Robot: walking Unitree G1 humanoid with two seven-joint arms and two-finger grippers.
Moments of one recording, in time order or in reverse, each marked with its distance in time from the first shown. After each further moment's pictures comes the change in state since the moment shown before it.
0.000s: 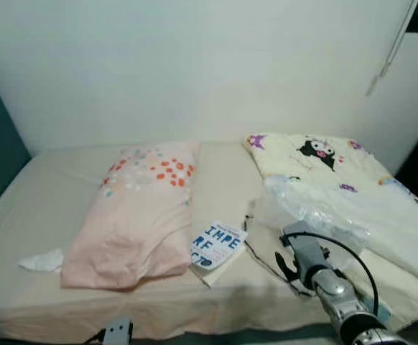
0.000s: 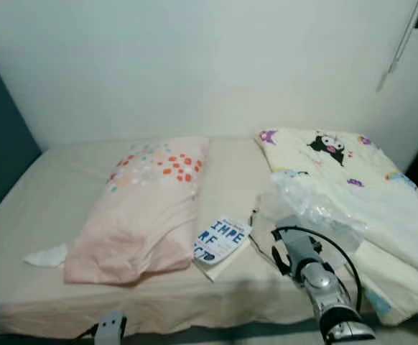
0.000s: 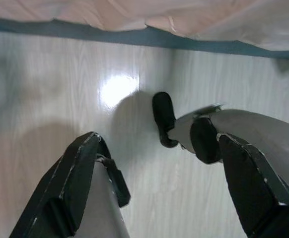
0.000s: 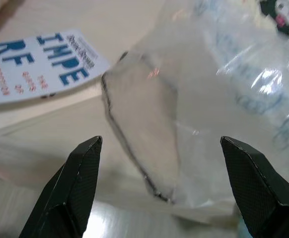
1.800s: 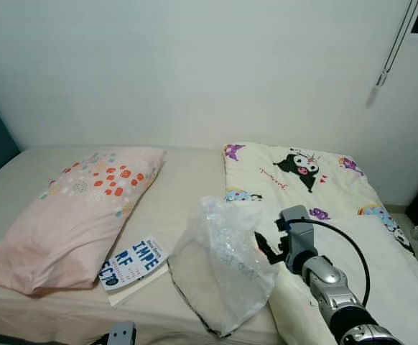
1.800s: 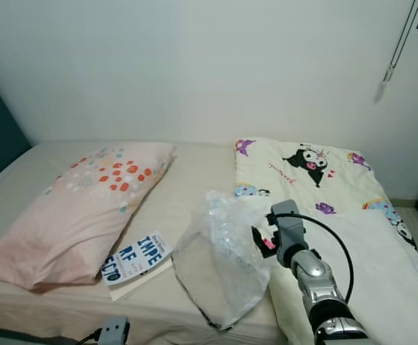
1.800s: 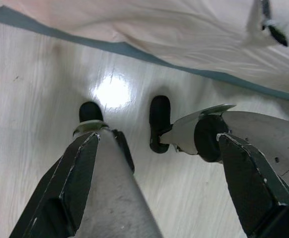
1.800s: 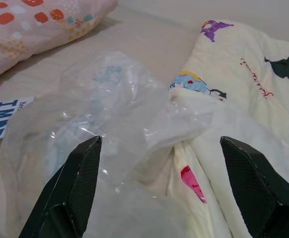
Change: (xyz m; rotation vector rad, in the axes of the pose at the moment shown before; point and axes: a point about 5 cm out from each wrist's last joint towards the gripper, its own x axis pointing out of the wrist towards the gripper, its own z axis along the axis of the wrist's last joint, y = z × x) left arm -0.002 0.001 -0.012 0.013 0.032 0.023; right arm 0.004 0.015 0.041 0.199 -0.239 0.183
